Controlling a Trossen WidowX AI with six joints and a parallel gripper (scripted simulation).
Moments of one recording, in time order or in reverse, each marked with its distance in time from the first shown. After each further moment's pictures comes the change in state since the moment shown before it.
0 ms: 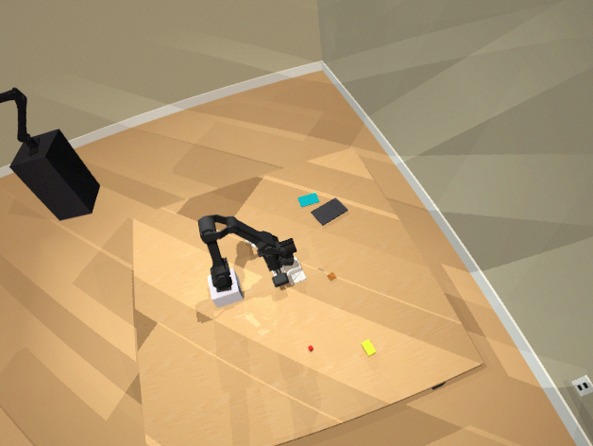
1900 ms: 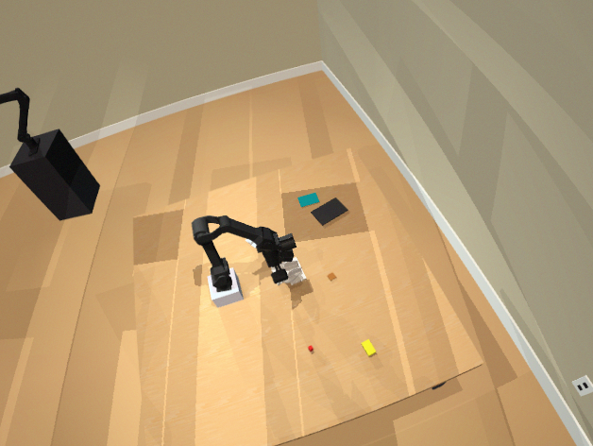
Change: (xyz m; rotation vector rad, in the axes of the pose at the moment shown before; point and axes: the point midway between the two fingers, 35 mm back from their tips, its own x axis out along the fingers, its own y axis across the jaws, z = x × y) arm -0.030 0.000 0.002 0.002 -0.001 0.000
